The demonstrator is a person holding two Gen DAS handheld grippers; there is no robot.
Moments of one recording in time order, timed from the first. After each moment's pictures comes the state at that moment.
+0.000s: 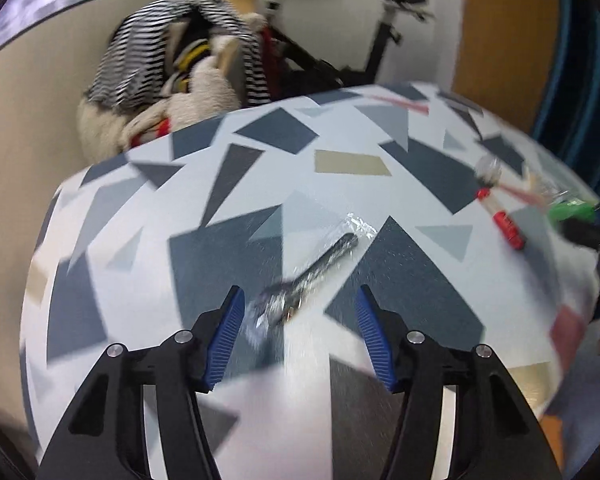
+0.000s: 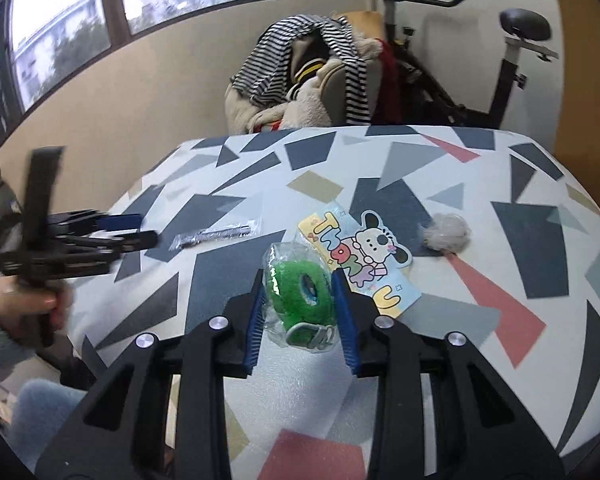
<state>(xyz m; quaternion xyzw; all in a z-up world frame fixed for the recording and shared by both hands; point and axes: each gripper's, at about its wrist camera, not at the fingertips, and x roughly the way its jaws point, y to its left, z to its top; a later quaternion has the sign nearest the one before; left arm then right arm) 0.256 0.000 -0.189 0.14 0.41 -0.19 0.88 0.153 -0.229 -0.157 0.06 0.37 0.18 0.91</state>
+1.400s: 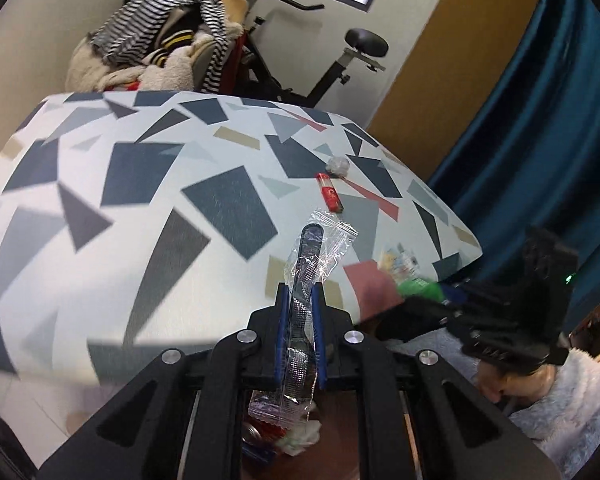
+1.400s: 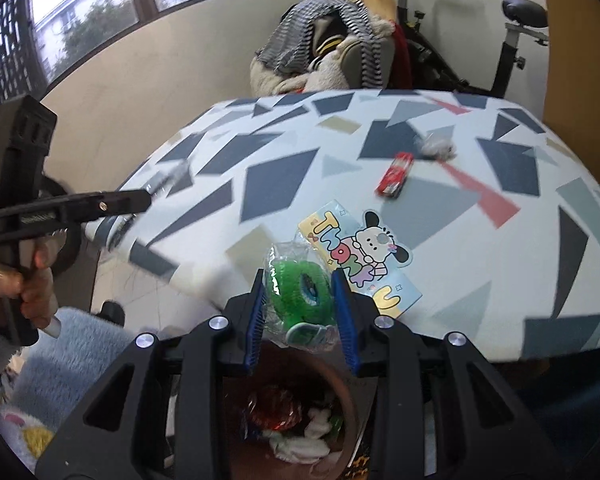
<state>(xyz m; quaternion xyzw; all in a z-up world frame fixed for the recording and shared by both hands) 0.047 0.003 -0.145 -0.08 0.41 -0.25 0.87 0.020 -0.243 -0.155 0.04 0.40 0.23 0.88</state>
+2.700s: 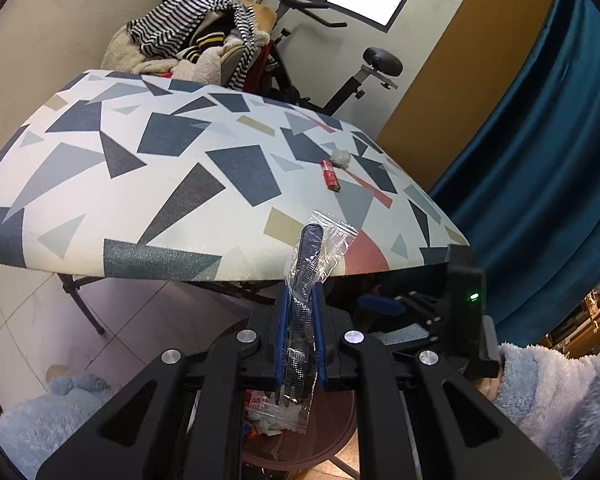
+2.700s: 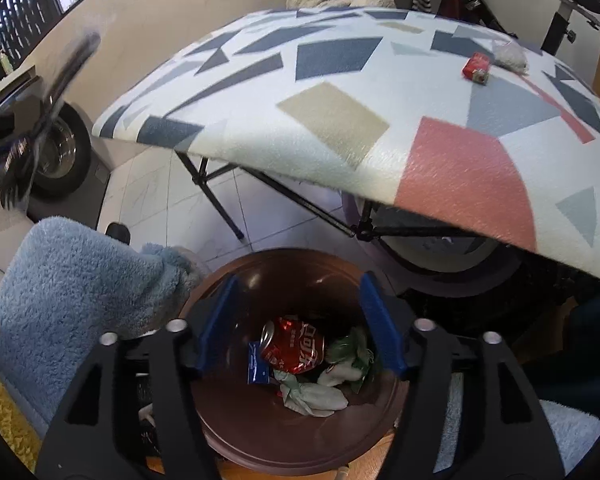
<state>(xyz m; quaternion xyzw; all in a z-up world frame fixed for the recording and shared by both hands) -0.031 0.019 -0.155 -0.13 0.39 -0.22 0.88 -0.007 -0.190 -0.225 0.00 0.48 0.25 0.84</state>
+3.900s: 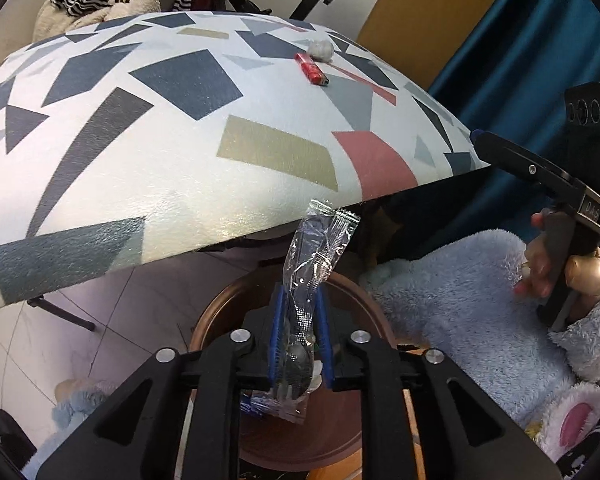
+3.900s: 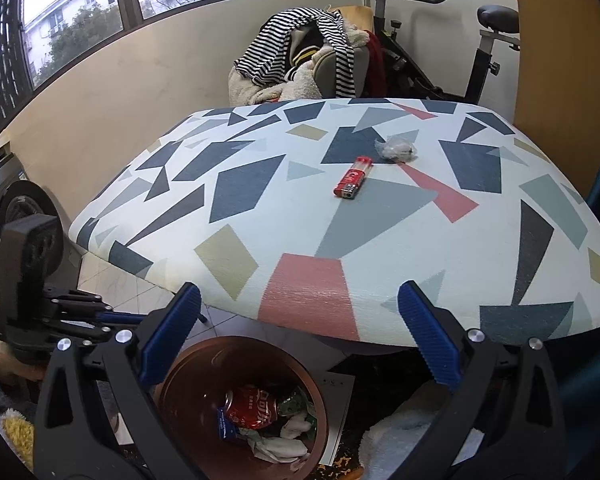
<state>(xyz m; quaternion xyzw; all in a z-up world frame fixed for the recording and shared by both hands) 0.031 -0.042 -0.242 -0.03 0.50 -0.29 0.81 0.019 -0.282 -0.150 0.04 0.39 0.17 0.90</state>
